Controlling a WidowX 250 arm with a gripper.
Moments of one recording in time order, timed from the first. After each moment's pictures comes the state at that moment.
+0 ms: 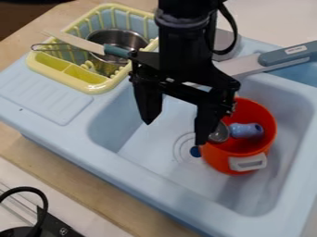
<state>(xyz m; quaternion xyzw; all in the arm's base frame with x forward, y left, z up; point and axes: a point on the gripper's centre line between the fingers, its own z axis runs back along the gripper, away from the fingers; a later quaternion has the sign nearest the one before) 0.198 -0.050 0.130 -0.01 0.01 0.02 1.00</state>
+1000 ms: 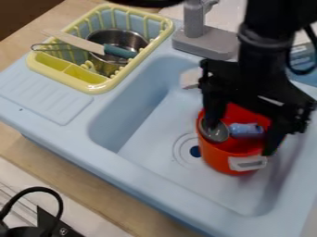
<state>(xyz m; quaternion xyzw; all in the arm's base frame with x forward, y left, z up) 0.224 -0.118 0.117 0.00 -0.03 -0.04 1.00</state>
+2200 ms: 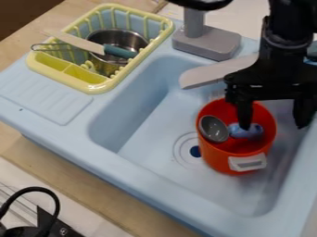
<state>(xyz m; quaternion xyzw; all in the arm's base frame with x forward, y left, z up) 0.276 -0.126 0.098 -0.05 -0.06 0.26 0.96</state>
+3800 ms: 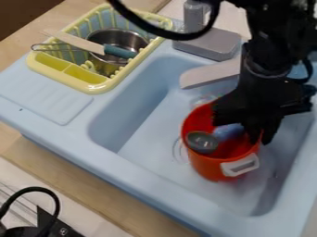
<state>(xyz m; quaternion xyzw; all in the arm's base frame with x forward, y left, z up) 0.260 -0.117 0.081 -0.05 -0.08 0.31 0.95</state>
